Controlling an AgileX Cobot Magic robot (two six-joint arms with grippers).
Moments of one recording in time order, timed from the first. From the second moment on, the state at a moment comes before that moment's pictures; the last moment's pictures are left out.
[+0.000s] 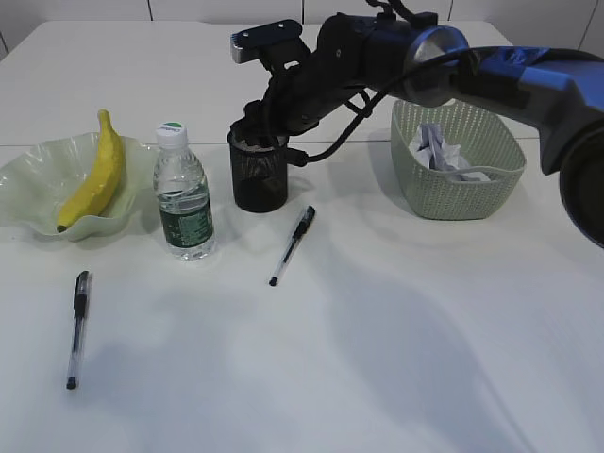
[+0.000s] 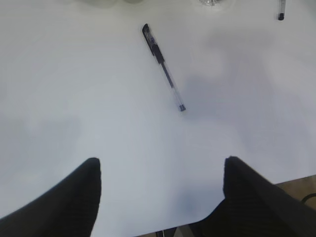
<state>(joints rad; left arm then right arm) -0.21 0.77 -0.85 -0.01 1.14 -0.12 0.46 2.42 -2.17 0.21 0.60 -0.30</state>
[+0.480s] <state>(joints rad) -0.21 0.77 -0.85 -0.01 1.15 -0.12 0.46 2.35 -2.17 0.20 0.77 -0.22</state>
